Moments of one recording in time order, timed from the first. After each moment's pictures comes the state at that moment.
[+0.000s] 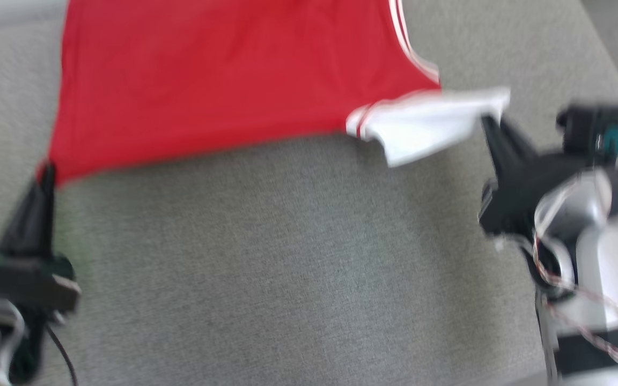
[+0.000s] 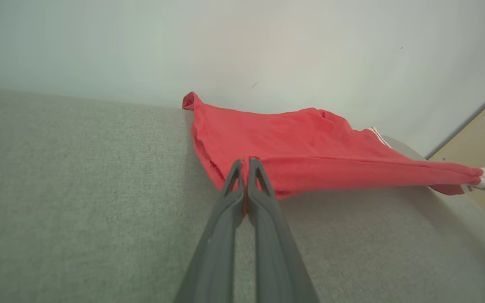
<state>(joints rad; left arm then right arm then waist) -0.47 0.69 -0.42 0.17 -0.99 -0.03 -0.26 -0.56 -0.06 -0.01 0.09 0.22 0.13 0.45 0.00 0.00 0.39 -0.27</state>
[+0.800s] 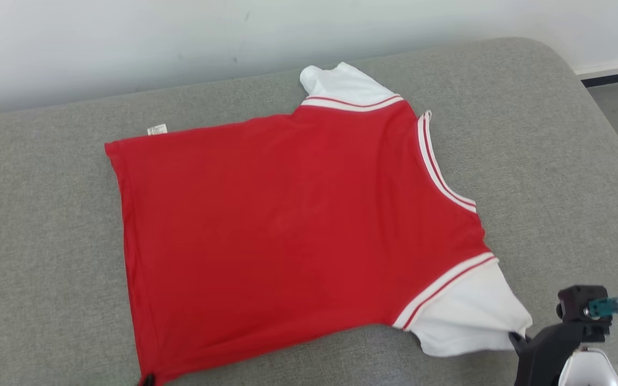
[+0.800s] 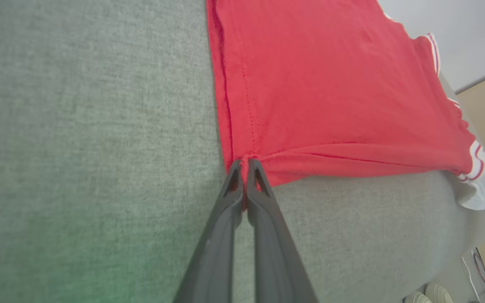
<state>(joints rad) 0.06 0.53 -0.44 0.09 -0.99 0.03 -0.15 0.00 -0.05 -0.13 -0.09 0.17 0.13 0.81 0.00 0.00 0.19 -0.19</state>
